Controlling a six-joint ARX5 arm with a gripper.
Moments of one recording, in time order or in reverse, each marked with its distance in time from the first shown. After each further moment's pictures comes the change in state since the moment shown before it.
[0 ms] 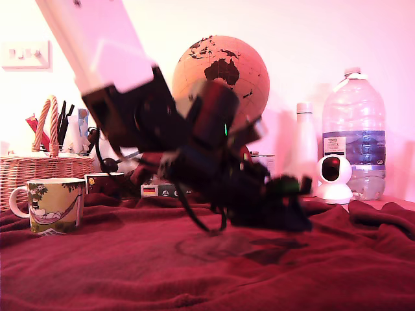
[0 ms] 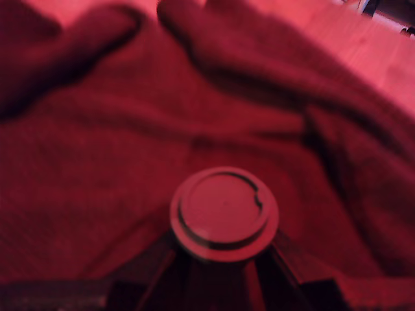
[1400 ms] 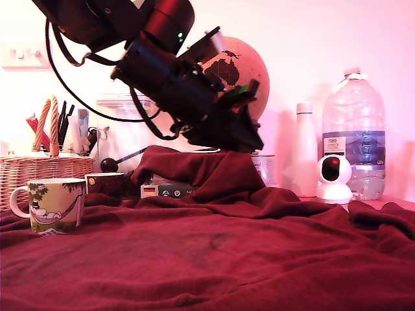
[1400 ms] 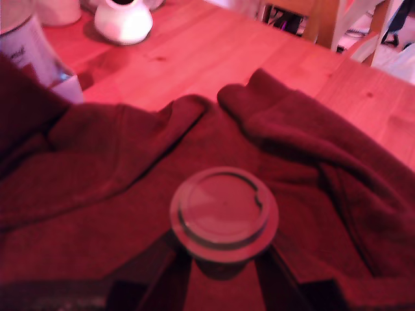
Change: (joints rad) arm 0.104 -0.319 0.002 -0.333 -0.008 0.114
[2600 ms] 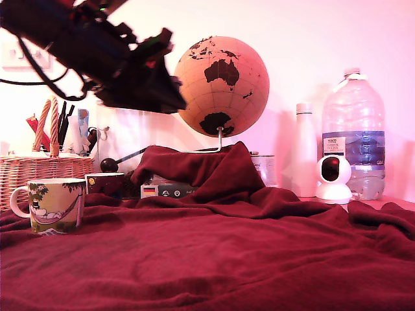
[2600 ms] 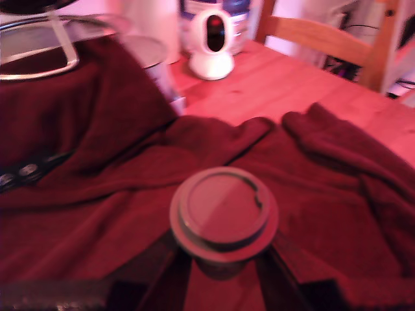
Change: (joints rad) arm 0.133 -0.409 -0.341 0.069 -0.079 -0.027
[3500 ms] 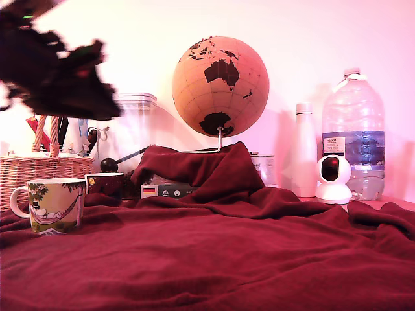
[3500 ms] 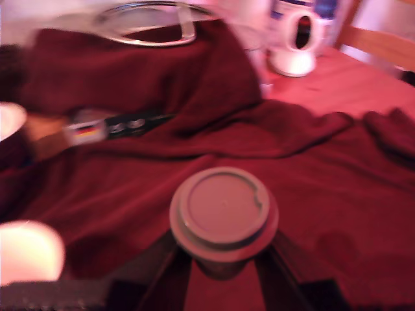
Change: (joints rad) arm 0.209 -0.209 -0.232 0.048 0.000 -0.047
